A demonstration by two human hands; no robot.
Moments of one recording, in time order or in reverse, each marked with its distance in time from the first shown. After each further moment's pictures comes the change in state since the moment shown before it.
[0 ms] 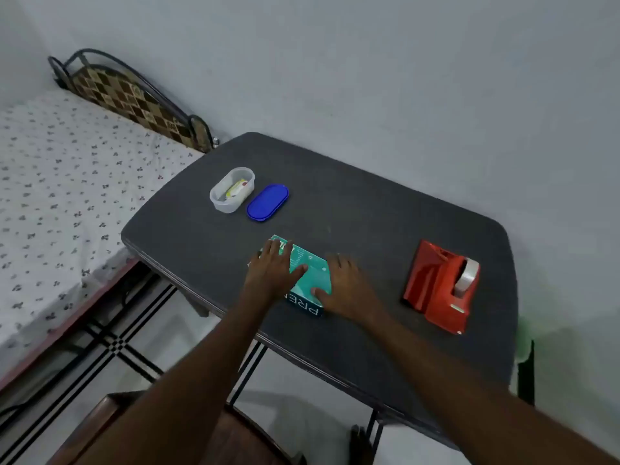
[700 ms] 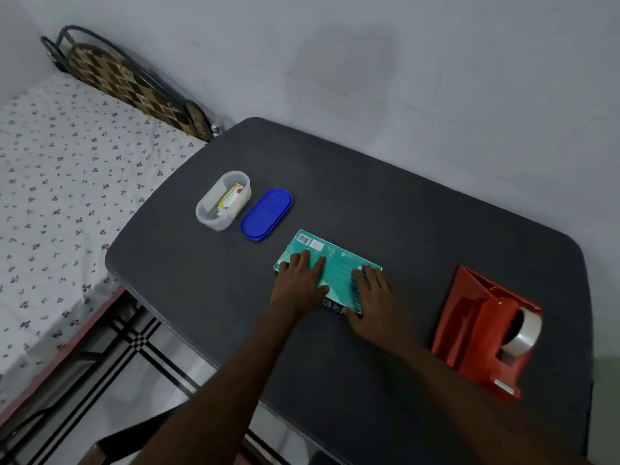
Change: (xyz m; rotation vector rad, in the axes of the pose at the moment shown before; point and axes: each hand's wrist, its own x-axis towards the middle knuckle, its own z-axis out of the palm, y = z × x) left_hand 0.137 0.032 0.044 0.155 -0.197 0.057; right_hand 0.110 0.112 0.033 0.067 -0.046 -0.019
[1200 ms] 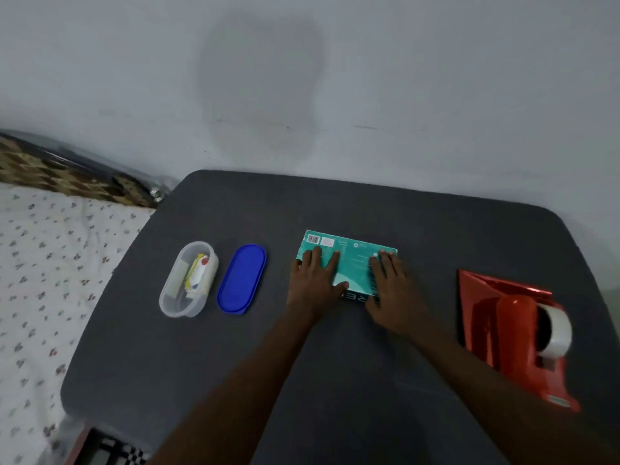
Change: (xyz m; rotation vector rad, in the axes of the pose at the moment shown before) left_hand 0.136 -0.001 -0.028 0.126 0.105 0.263; right_hand 0.089 0.033 -0.025 -0.068 0.121 0.250
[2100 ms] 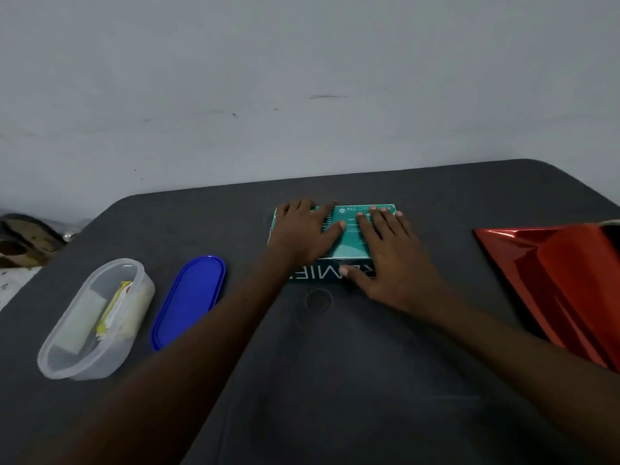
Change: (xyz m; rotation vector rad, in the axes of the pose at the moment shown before) left_hand 0.109 -0.027 0.045 -0.027 0.375 0.346; right_hand 0.038 0.001 0.073 -0.241 0.445 0.049
